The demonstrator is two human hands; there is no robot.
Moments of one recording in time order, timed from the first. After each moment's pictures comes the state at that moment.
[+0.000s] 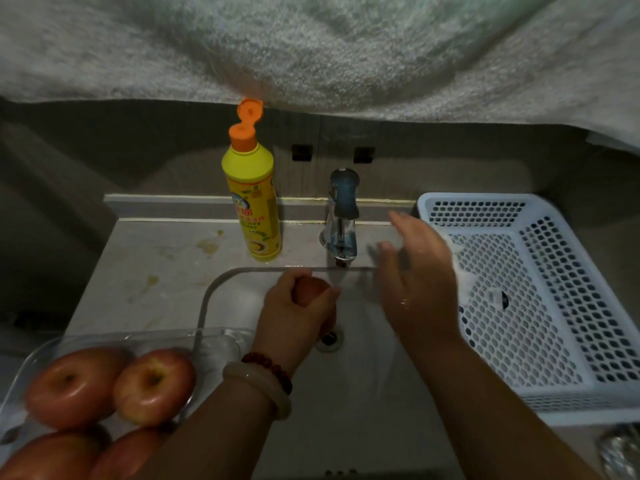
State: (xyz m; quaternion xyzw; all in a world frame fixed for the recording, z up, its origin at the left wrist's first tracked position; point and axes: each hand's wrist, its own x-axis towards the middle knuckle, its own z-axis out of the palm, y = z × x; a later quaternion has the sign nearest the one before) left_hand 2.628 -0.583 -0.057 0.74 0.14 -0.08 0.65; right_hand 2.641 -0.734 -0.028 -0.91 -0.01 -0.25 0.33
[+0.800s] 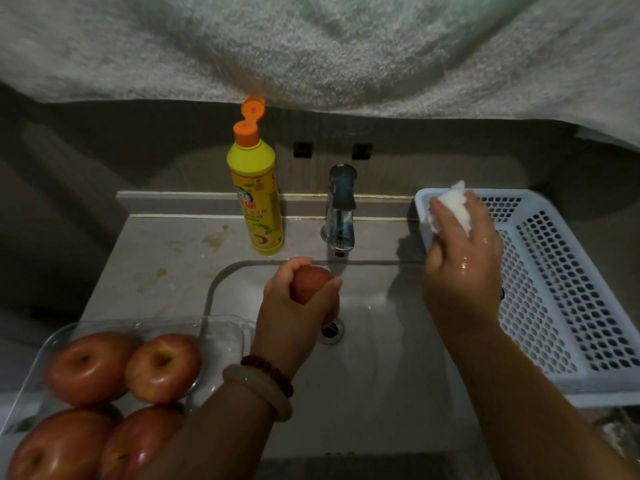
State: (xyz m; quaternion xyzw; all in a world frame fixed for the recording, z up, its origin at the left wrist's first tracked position) left_hand 2.602 -0.585 -0.036 0.76 0.11 -0.02 0.64; right_hand 2.627 -0.772 -0.013 -0.93 0.05 -0.30 0.21
